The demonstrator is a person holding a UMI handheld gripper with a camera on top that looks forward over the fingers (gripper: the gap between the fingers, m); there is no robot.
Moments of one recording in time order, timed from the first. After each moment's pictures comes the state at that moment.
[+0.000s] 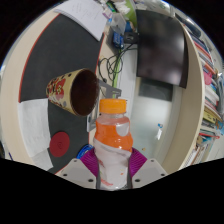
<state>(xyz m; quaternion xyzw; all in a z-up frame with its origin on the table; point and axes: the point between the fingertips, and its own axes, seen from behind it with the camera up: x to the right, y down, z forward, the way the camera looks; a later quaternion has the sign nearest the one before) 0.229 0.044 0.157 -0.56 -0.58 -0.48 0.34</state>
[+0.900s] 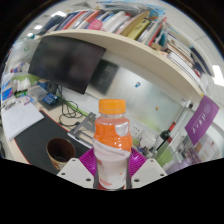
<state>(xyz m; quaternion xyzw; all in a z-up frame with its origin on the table) 0.220 0.026 0.181 -0.79 -0.21 -0.13 0.56</state>
